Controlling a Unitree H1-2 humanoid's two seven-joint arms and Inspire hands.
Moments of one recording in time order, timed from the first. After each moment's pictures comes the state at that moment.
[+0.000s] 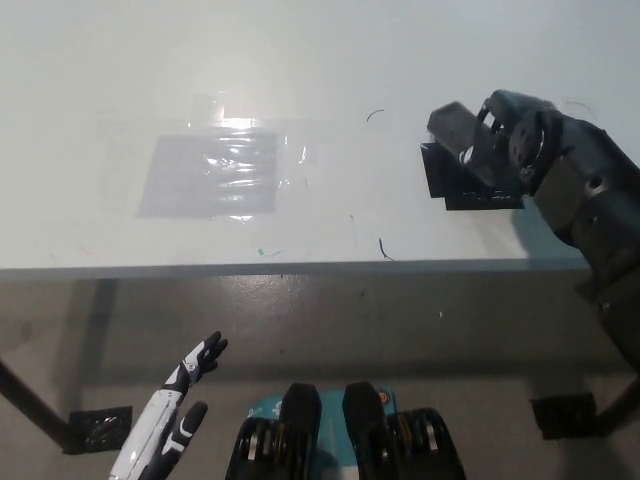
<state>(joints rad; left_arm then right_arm) 0.08 0.23 -0.11 0.01 0.12 -0.43 -0.09 -1.27 -0.20 0.57 1.43 -0.50 0.14 0.08</state>
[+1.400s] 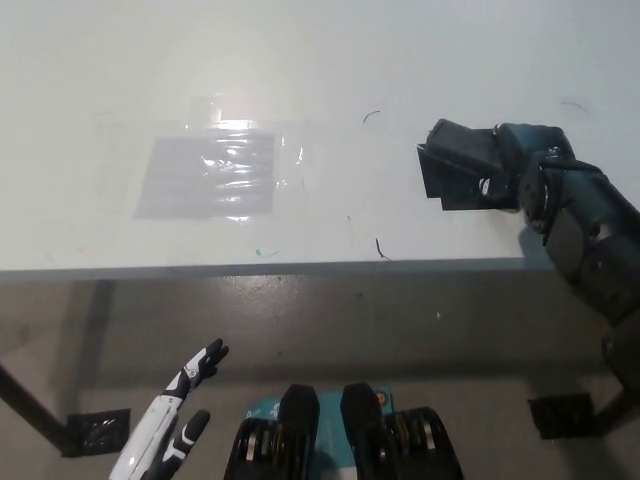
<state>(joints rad) 0.09 0.25 -0.12 0.01 0.14 -0.43 -0.09 -1.17 -0.20 0.67 1.42 -0.59 0.09 0.00</state>
